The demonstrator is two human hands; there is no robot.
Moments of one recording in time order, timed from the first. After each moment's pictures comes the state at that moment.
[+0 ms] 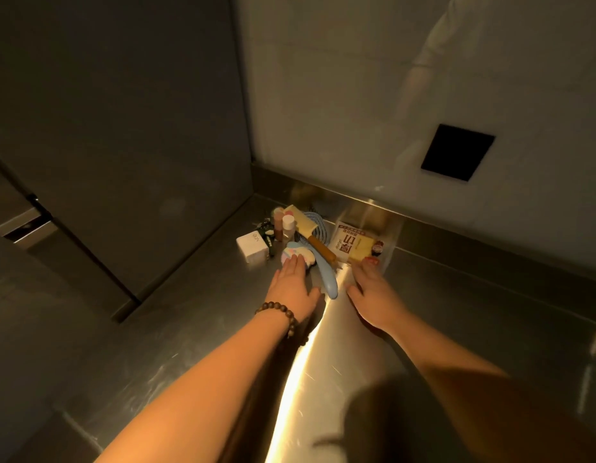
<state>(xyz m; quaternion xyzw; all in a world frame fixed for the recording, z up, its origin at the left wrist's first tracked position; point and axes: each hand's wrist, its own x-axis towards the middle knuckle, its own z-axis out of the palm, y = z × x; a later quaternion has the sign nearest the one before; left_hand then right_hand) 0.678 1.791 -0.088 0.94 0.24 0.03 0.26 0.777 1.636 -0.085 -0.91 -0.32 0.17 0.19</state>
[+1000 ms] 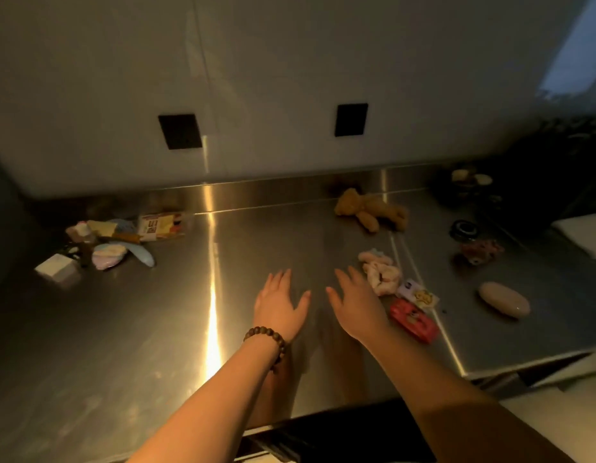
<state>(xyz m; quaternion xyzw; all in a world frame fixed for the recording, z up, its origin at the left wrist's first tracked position) 0.544 1.447 -0.064 0.95 -0.03 0.02 0.30 0.544 1.281 -0.067 -0.97 0.02 -0.02 0.23</state>
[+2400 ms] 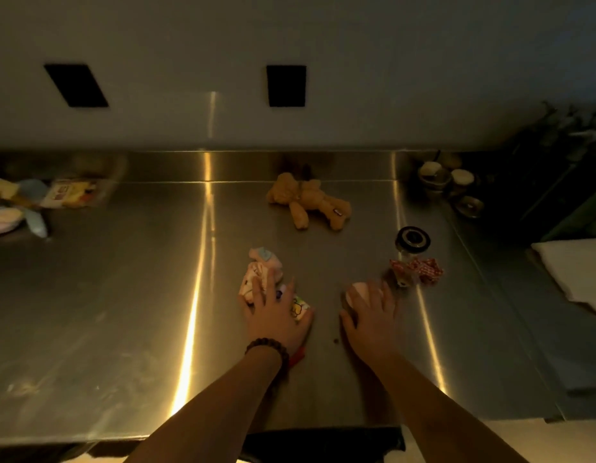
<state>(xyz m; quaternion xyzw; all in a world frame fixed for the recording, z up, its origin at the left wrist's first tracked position) 0.592 1.191 -0.132 0.99 0.08 -0.04 0.13 0.603 0.999 -0.147 -0.99 -0.01 0.02 0.14</state>
